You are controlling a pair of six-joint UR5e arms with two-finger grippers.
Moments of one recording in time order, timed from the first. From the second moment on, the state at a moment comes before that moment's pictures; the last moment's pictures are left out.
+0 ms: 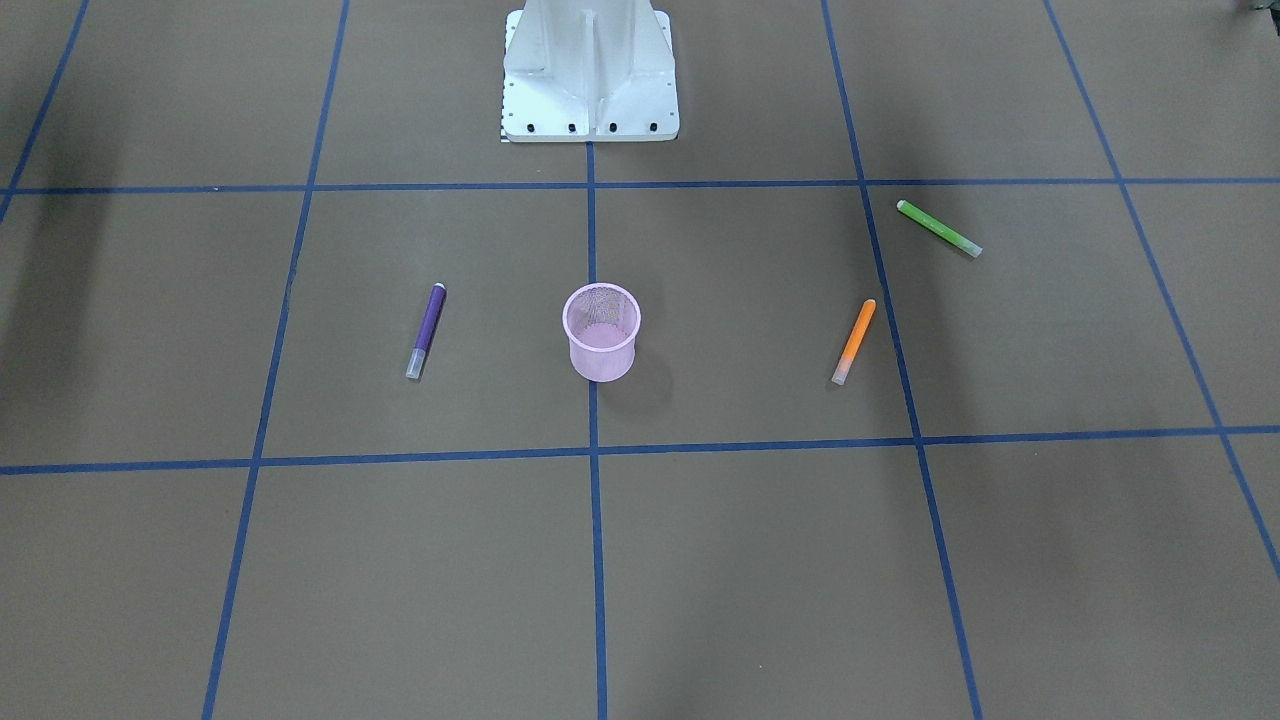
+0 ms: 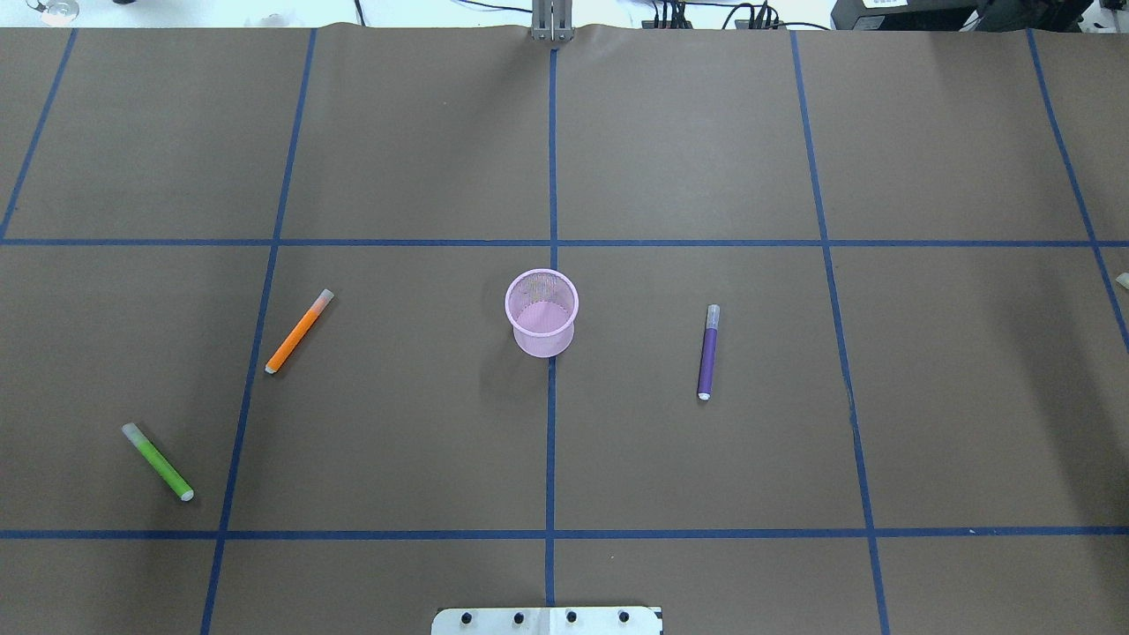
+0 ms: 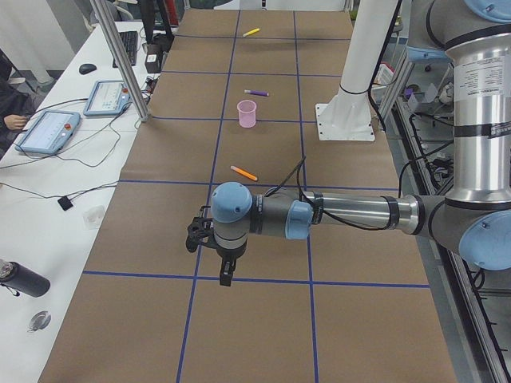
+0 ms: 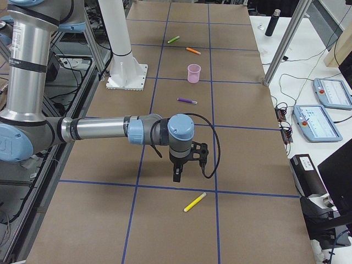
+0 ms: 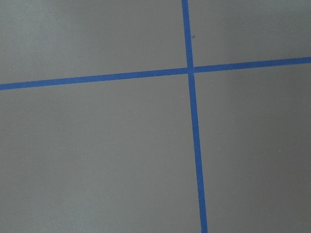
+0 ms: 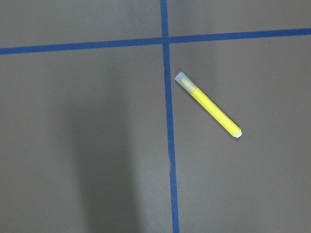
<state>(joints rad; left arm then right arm) -1.60 -1.47 -1.74 -1.62 -2.34 0.05 1.55 -1.77 1.87 -1.65 2.35 0.09</state>
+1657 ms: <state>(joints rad) -0.90 -1.36 -2.01 -2.03 -2.08 -1.54 1.55 -1.77 1.85 -1.51 2.41 0.17</state>
